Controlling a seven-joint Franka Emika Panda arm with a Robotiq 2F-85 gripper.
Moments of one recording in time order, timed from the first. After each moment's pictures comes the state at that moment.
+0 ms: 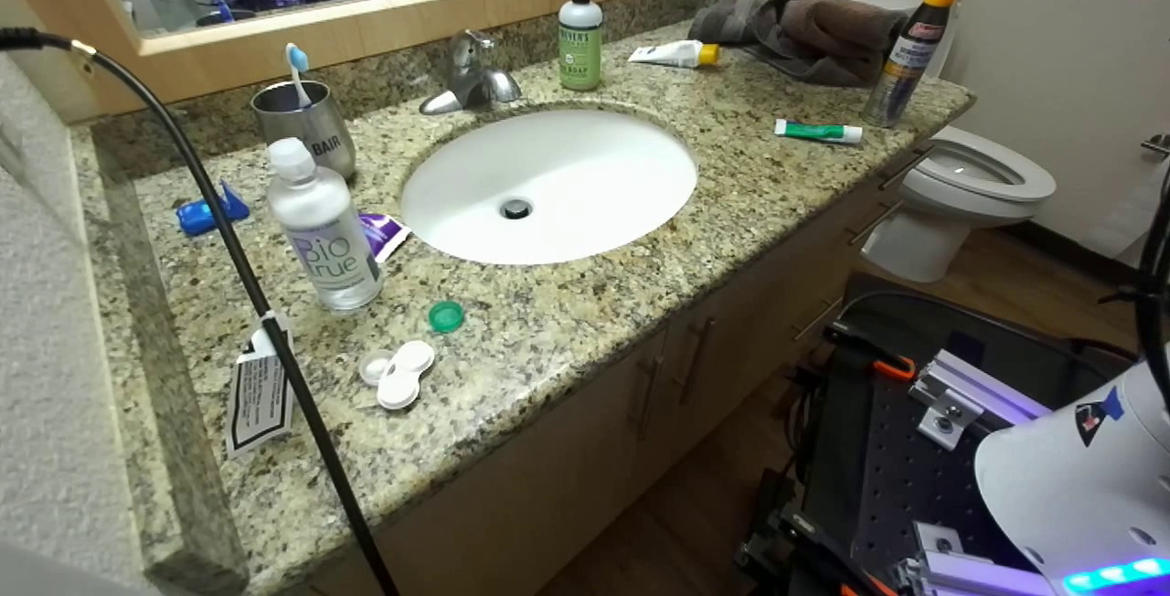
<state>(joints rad) -0.53 0.60 -0.39 -1.42 0.16 2.01 1.87</state>
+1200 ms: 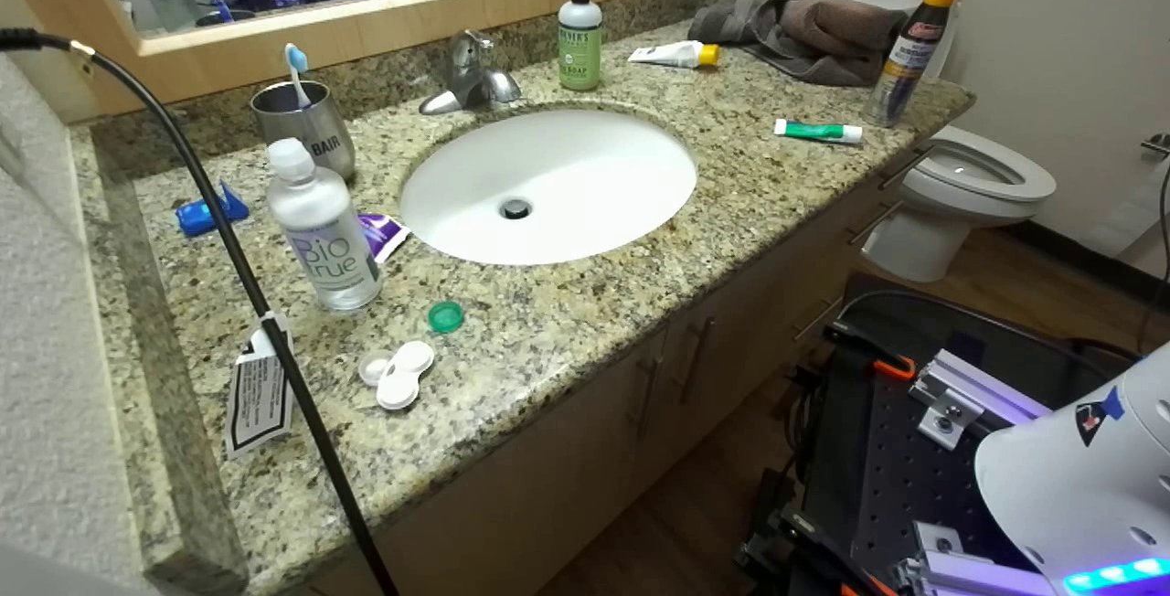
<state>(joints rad) -0.61 0.36 -0.55 -1.65 0.07 1.94 1.59</state>
